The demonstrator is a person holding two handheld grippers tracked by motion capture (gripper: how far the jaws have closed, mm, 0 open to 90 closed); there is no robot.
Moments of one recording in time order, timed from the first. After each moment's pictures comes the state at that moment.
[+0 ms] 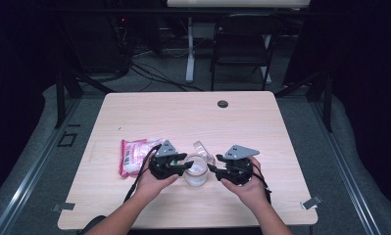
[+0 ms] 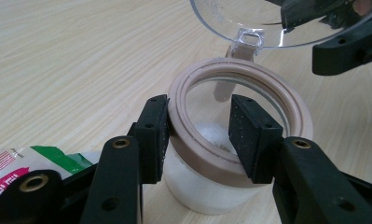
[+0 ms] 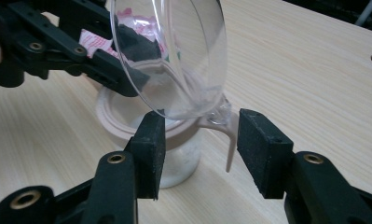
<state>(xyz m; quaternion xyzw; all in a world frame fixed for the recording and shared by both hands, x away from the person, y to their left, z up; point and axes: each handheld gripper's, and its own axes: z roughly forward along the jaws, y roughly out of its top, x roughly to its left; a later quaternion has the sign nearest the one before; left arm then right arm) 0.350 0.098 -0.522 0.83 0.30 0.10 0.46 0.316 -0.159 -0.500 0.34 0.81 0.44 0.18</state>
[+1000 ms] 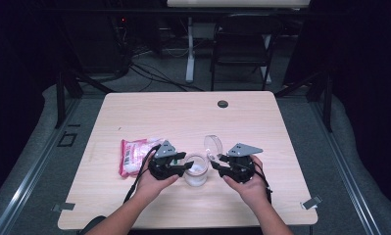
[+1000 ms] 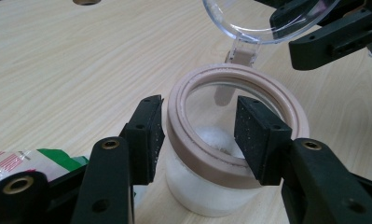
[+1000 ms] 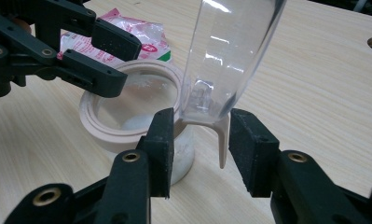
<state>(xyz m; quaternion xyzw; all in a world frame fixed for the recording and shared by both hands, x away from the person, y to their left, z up) 0.346 0.100 -0.519 0.83 0.29 0.11 0.47 0.323 -0.165 -0.505 0.37 0.80 0.44 0.16</state>
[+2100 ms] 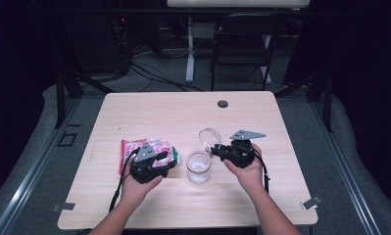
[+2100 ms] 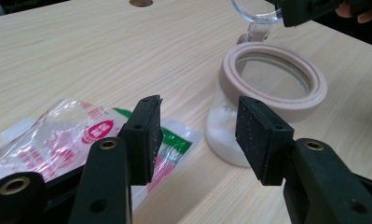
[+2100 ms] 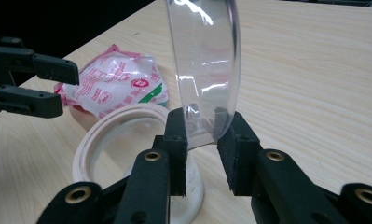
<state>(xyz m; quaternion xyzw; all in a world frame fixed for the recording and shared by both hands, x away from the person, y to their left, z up) 0.330 0.148 -0.515 0.80 0.35 0.15 0.46 0.367 -0.172 -0.504 0.41 0.76 0.49 0.11</state>
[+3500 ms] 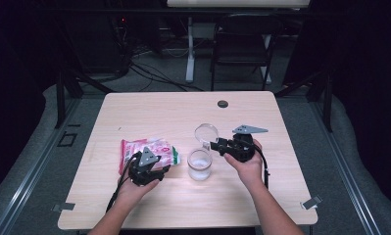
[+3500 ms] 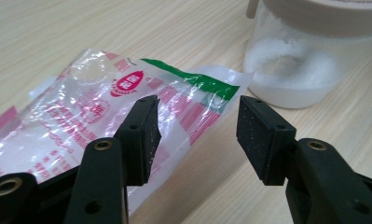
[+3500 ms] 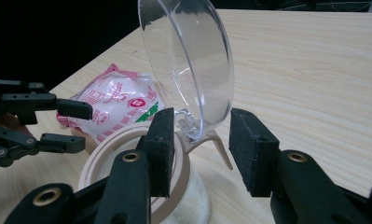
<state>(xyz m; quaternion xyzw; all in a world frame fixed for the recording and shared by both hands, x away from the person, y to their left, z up) 0.337 0.151 -0.542 0.84 0.34 0.18 0.38 0.380 -0.177 -0.502 0.42 0.74 0.51 0.10</state>
